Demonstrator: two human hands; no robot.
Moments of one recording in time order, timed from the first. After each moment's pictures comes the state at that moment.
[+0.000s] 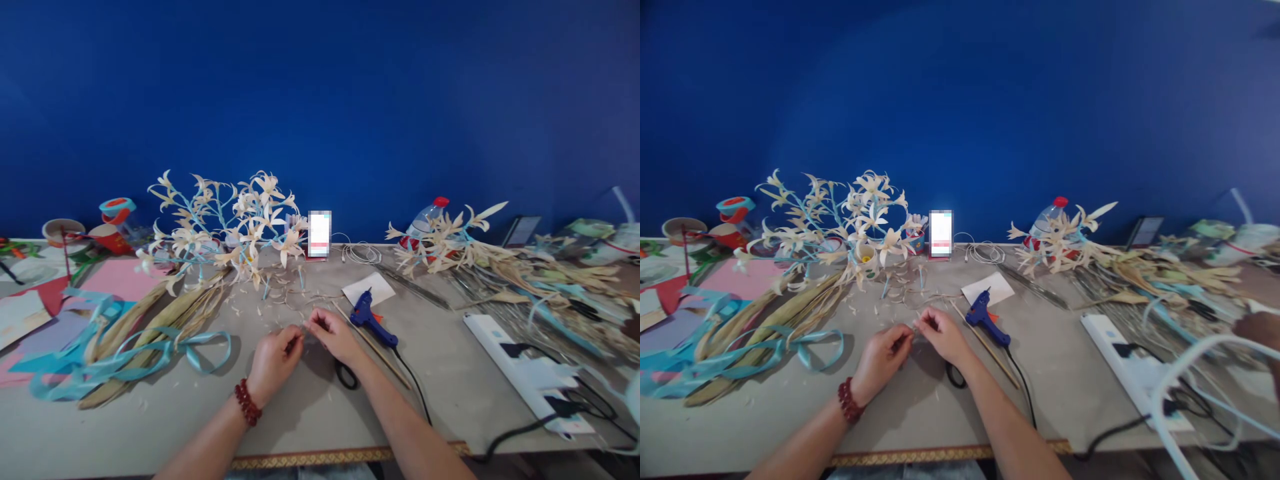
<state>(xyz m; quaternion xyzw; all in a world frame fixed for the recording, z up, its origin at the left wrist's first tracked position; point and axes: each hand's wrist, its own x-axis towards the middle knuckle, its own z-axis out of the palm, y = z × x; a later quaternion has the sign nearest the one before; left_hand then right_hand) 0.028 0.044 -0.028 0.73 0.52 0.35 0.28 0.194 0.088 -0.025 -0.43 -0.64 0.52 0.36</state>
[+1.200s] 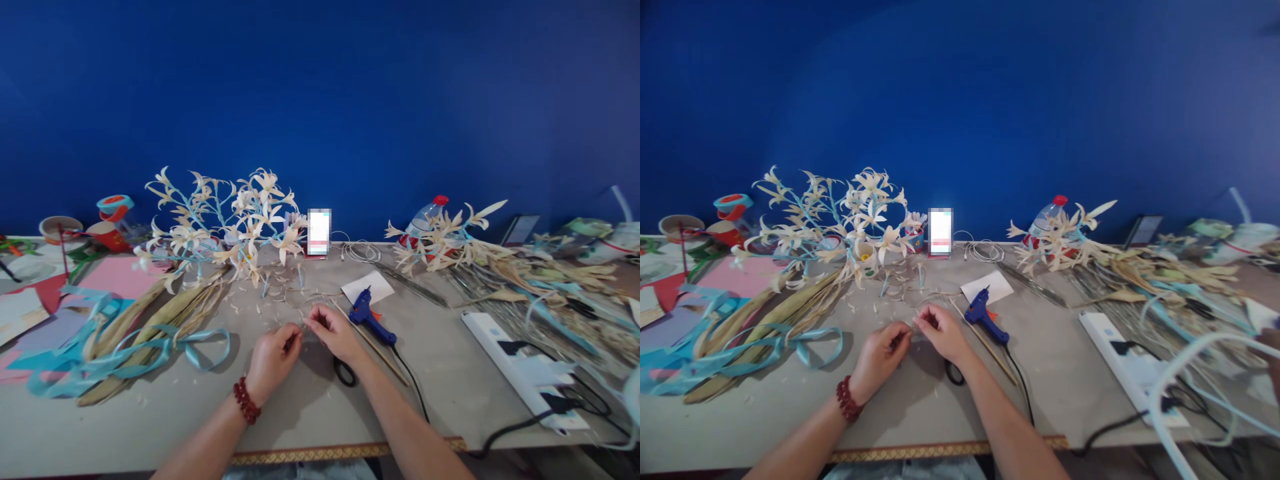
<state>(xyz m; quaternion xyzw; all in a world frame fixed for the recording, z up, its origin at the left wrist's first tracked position) 0.028 0.042 -0.026 0.72 0.52 0.36 0.27 0.195 0.086 -0.021 -0.43 -0.64 0.51 0.39</state>
